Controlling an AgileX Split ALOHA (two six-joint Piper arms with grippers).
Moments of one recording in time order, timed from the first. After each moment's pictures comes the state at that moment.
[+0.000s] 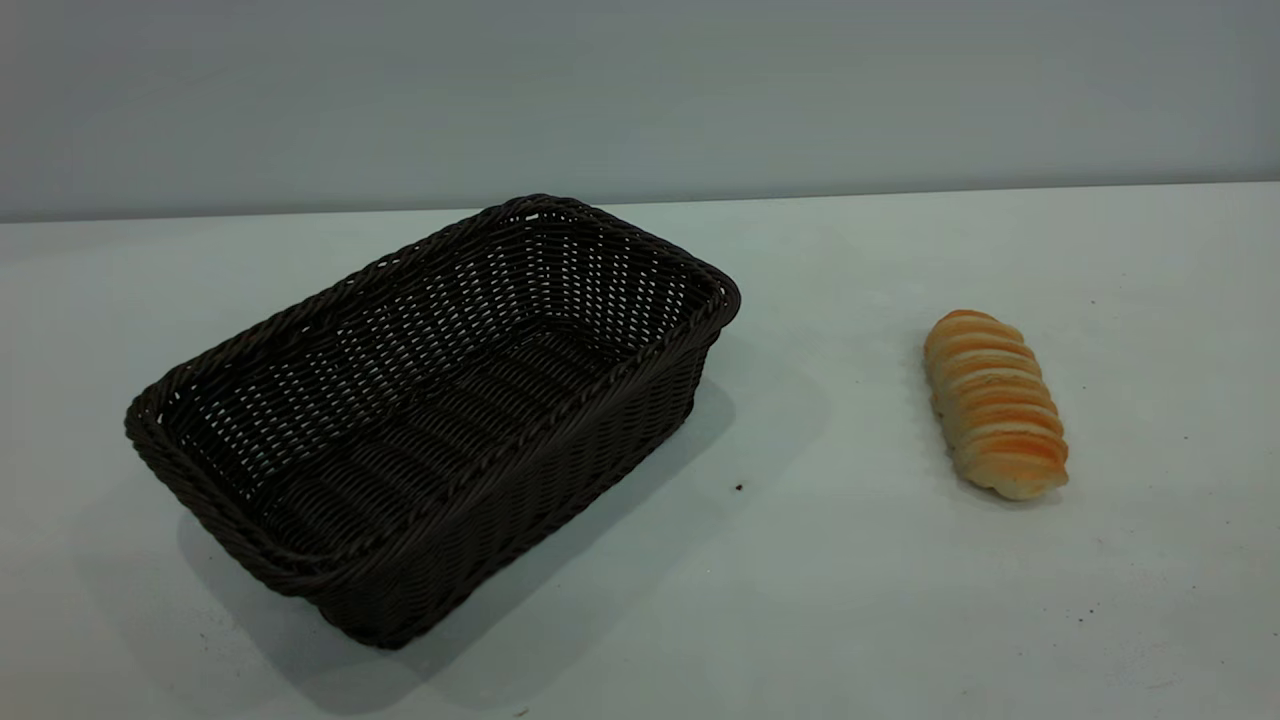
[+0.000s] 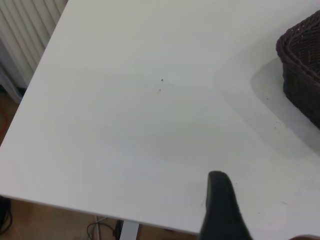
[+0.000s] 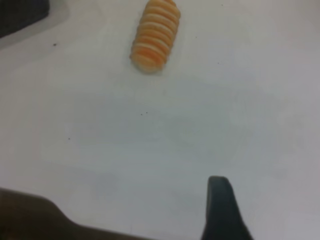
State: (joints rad) left arm 0.03 -0.02 -0.49 0.14 1.15 -0.17; right arm -0.01 0.09 -0.48 0.12 1.13 -0.22
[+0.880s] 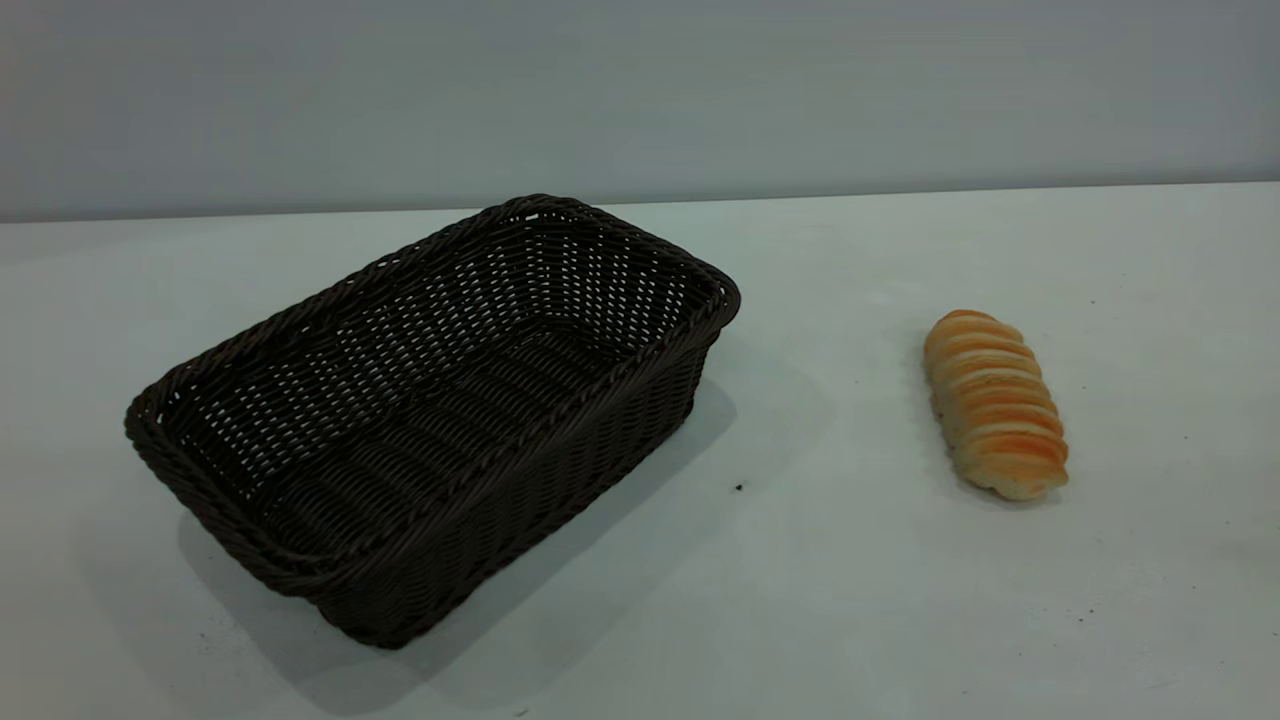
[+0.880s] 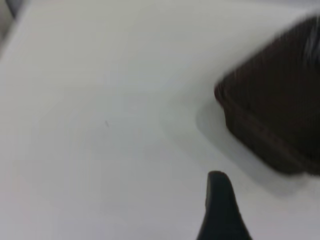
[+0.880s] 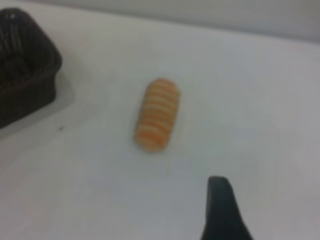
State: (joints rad) left arm 0.03 0.31 -0.51 -0.03 0.86 -0.09; right arm -0.01 0.36 -0.49 0.20 0.77 -0.25
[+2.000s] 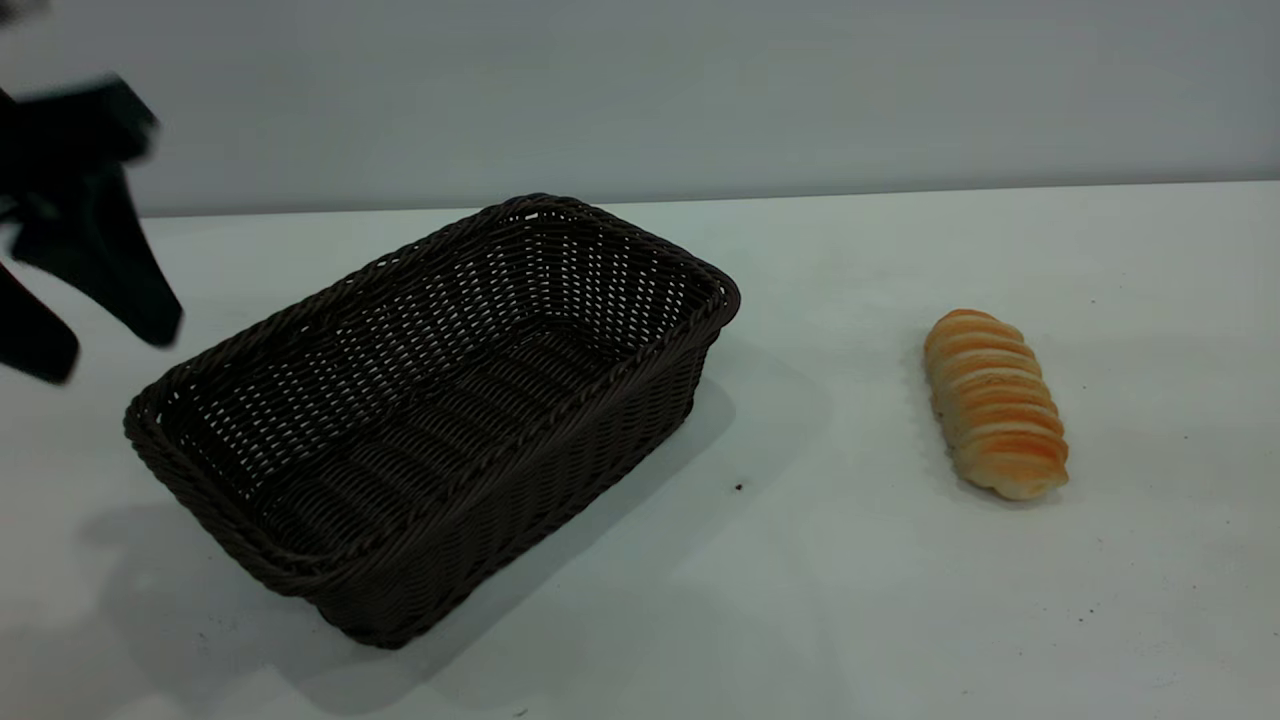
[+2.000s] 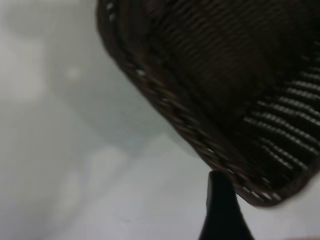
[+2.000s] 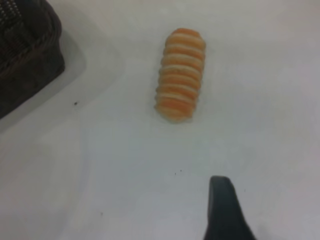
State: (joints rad) left arm -0.13 1.55 -0.84 -0.28 0.59 -0.15; right arm -0.01 0.70 -0.49 0.29 0.62 -0.22
